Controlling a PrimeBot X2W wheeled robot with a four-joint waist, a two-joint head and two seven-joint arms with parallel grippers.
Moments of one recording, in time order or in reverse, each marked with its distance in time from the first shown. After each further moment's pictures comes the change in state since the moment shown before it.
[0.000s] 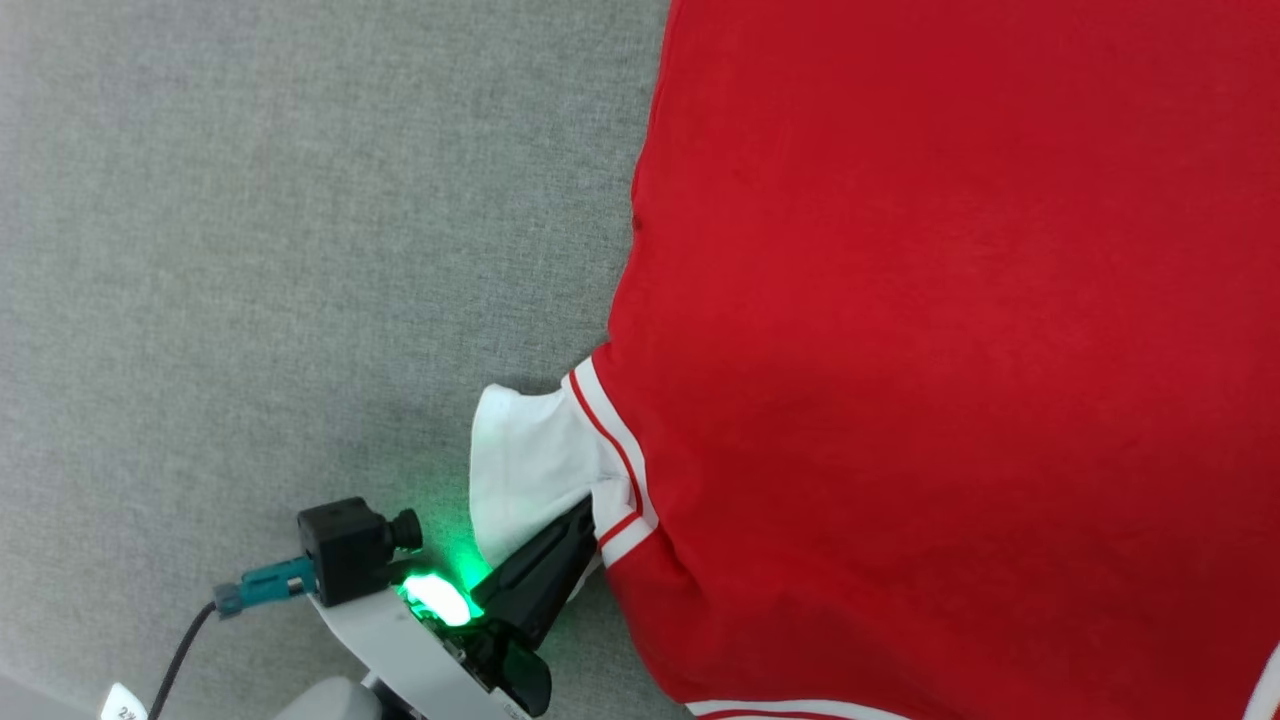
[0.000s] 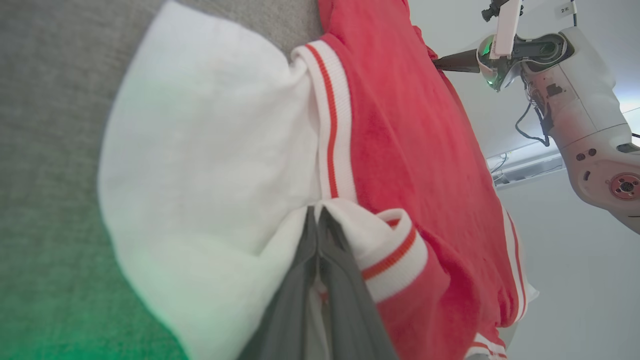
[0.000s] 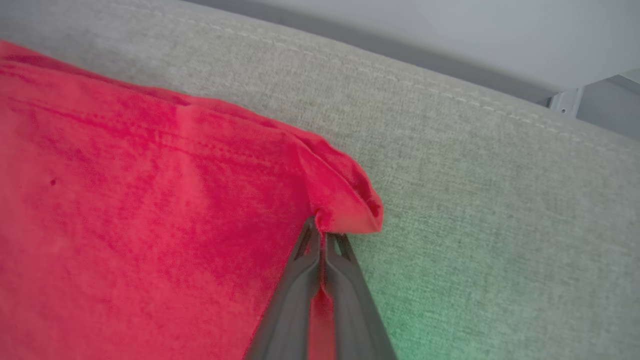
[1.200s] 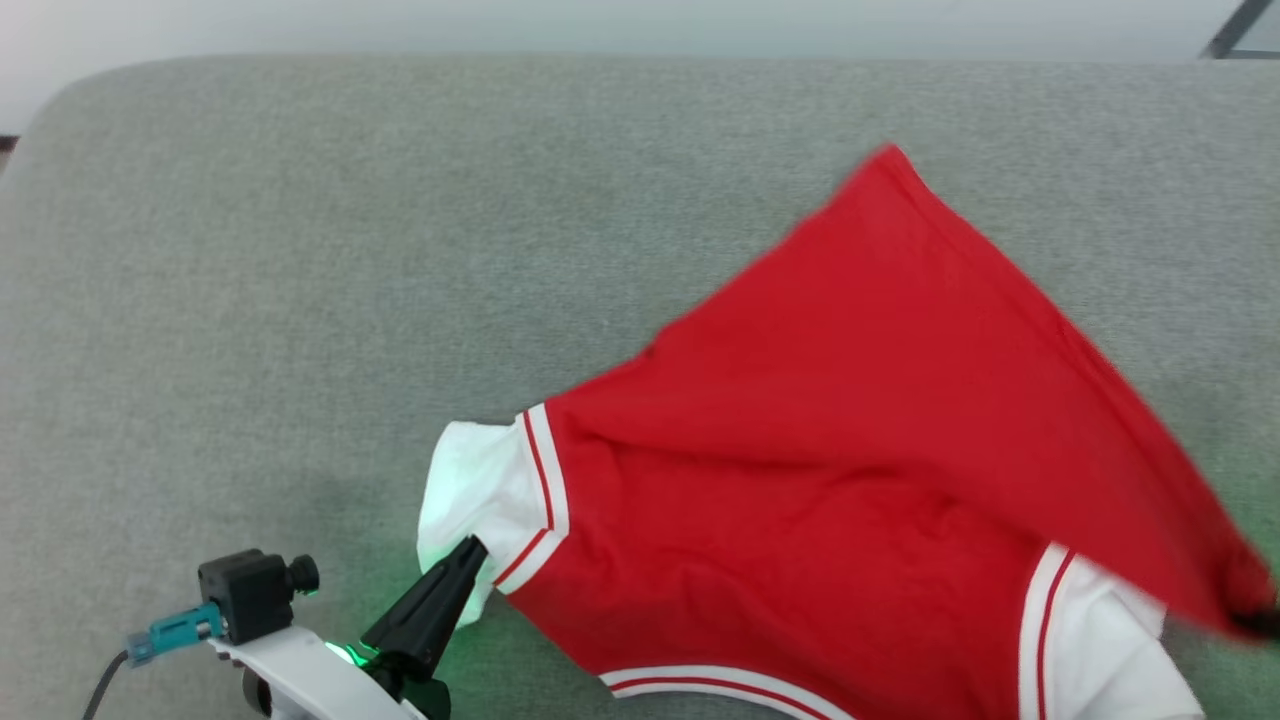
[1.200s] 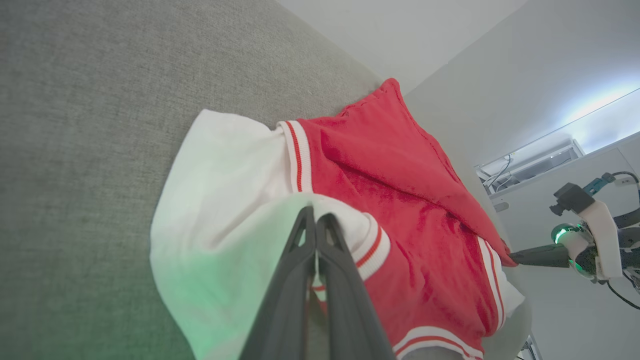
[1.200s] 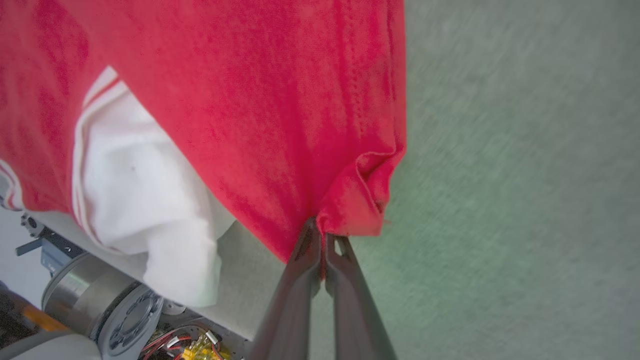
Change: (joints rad) left arm 0.097 0.113 0.044 0.069 -0.065 0.045 -0.051; right arm 1.176 -0.448 -0.030 -0.840 0.515 0.001 -0.084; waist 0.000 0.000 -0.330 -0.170
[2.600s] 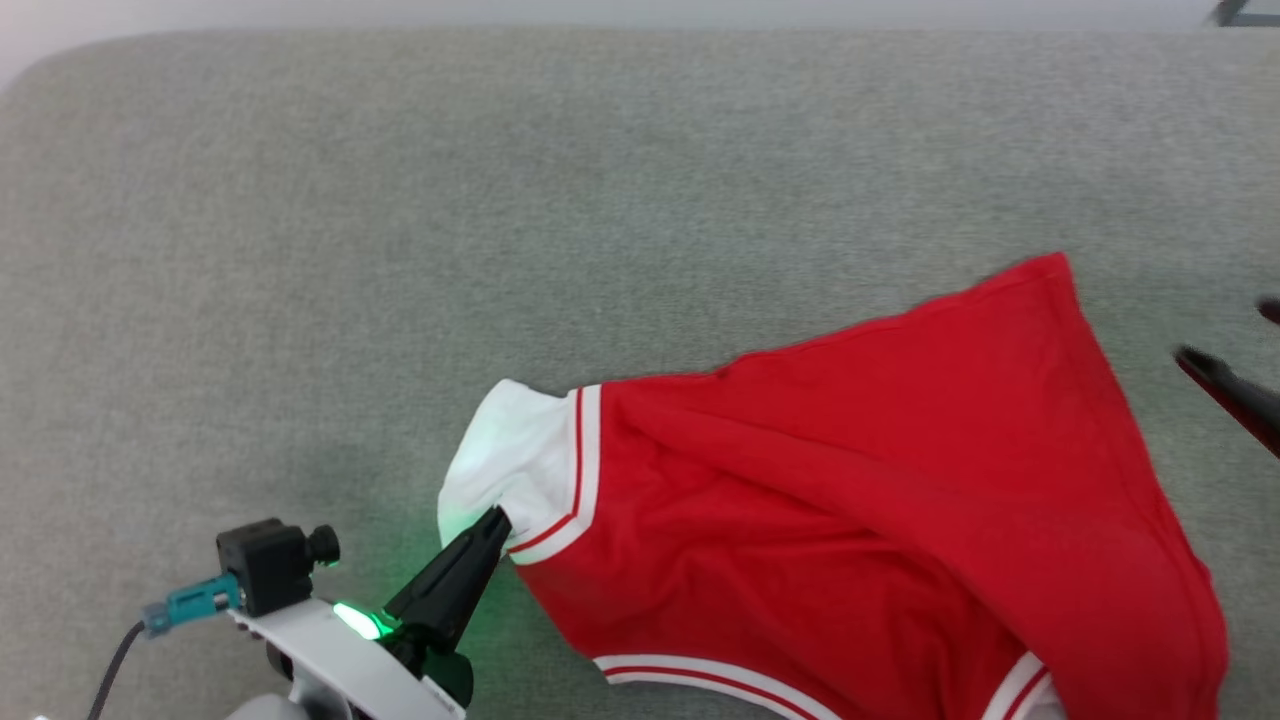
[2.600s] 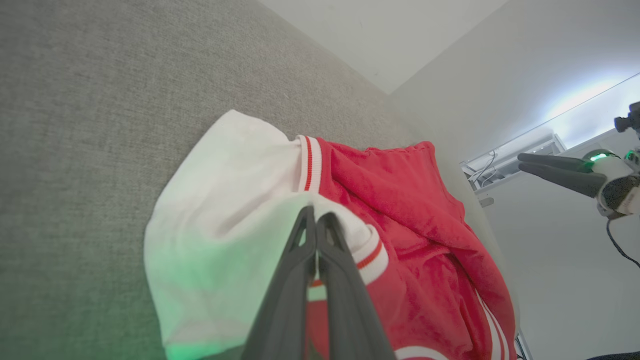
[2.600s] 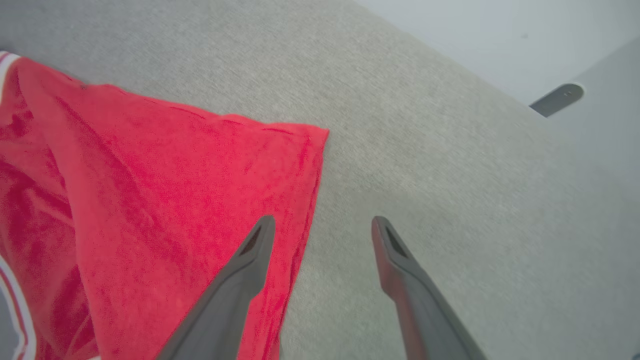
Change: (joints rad) left arm -0.042 -0.015 -0.008 -0.028 0.011 0.000 0.009; right arm -0.158 0.157 -0.195 -0.259 -0.279 0.000 -0.039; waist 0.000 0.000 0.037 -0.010
